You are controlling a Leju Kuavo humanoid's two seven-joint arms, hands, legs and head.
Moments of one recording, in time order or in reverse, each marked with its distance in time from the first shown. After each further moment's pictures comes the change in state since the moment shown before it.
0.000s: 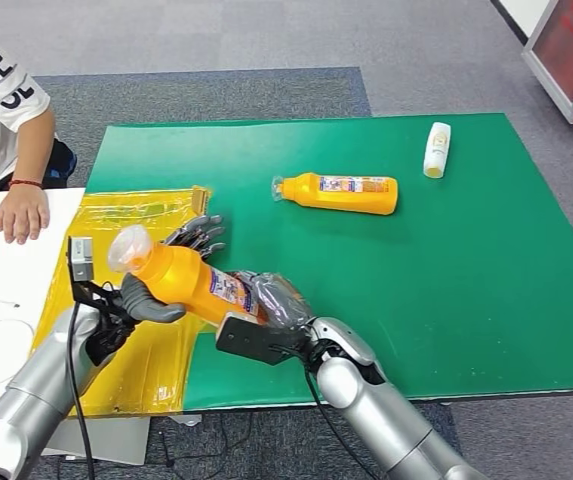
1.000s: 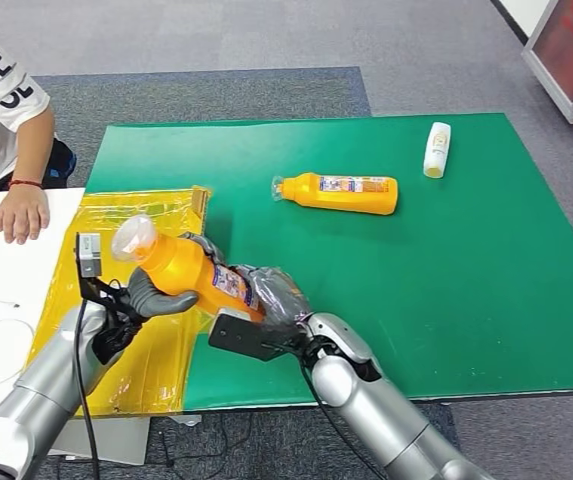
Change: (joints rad) left arm -0.006 -0.029 -0.002 0.001 0.017 0.015 0.023; right arm -0.024 0.004 0.023 0.016 0.055 -0.044 0.040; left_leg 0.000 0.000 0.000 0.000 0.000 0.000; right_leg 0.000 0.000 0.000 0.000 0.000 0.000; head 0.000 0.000
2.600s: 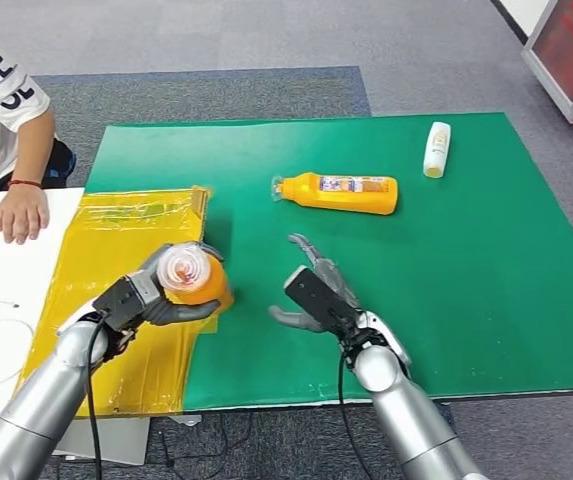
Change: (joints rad) left arm 0.128 0.044 0.037 -0.300 -0.562 0.462 0.103; right arm 0.092 0.006 -0.304 -0.007 -0.163 0.019 -0.014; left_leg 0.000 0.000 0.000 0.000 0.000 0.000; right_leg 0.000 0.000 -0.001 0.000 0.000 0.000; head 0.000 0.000
